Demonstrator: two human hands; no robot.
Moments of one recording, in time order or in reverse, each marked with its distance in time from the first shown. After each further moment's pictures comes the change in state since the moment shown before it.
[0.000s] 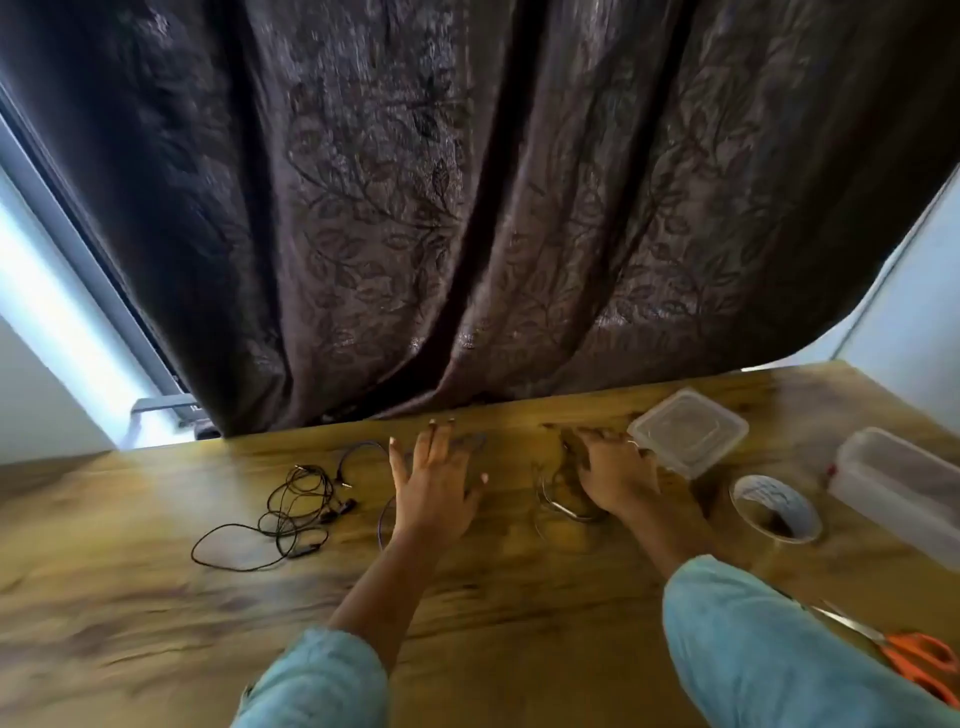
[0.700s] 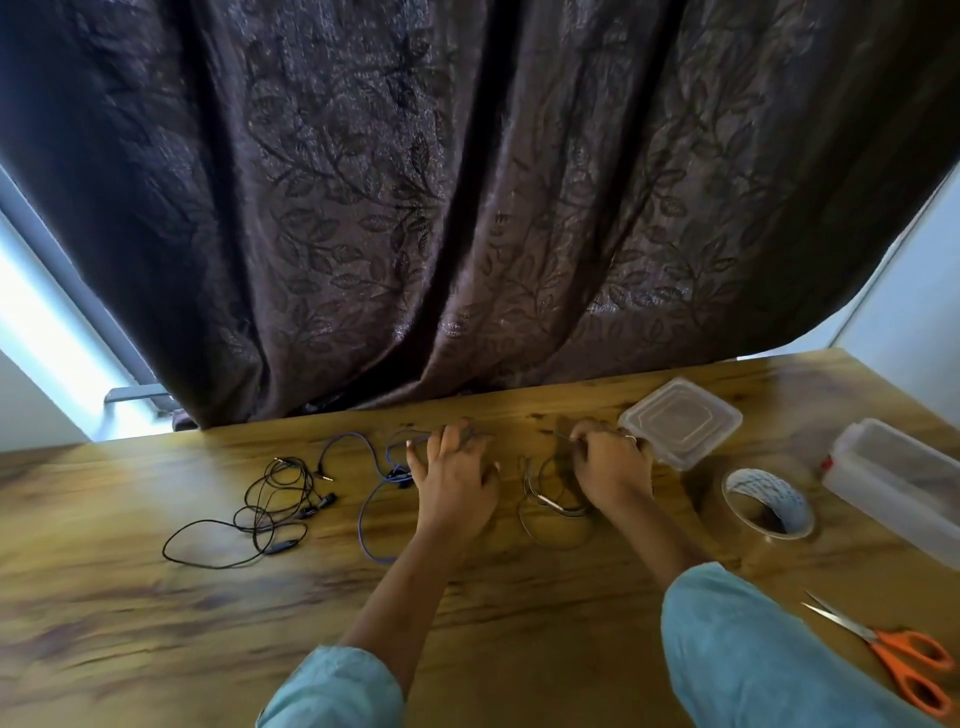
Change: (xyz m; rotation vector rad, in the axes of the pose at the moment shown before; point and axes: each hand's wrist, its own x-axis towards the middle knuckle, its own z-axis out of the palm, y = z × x) left_hand 0.010 0.035 0.013 -0.320 0.022 -0.080; right_hand 0.003 0.008 0.012 0.196 0.203 0.045
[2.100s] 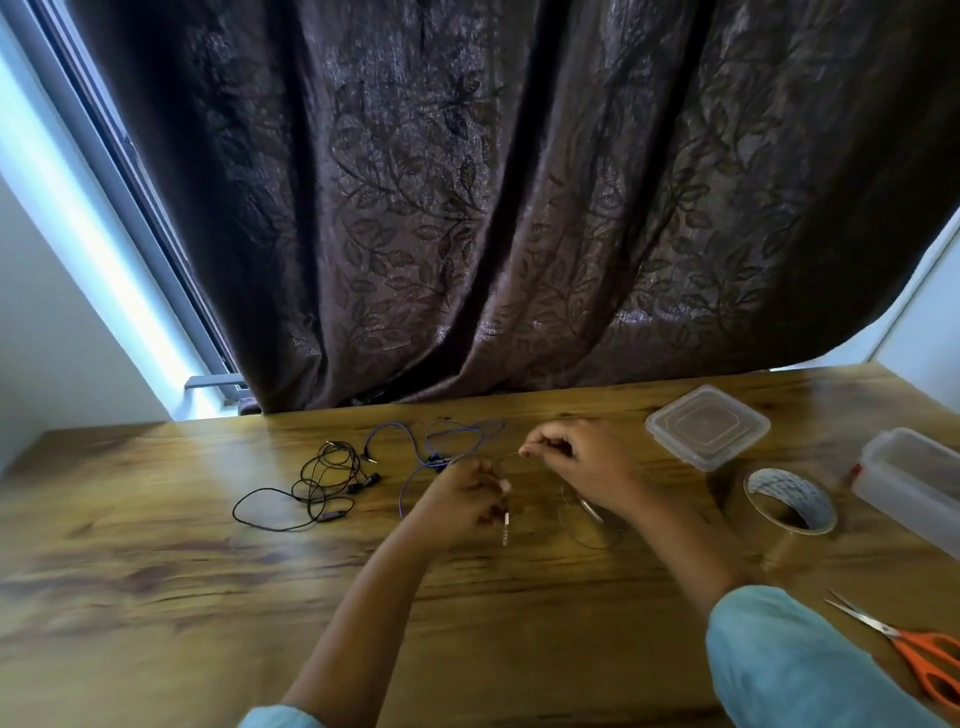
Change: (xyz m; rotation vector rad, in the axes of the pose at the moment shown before) left_hand -0.060 -0.005 -0.064 -0.871 -0.373 -0.232; right_hand -0.040 -0.052 -0.046 0.410 -0.207 -0.549
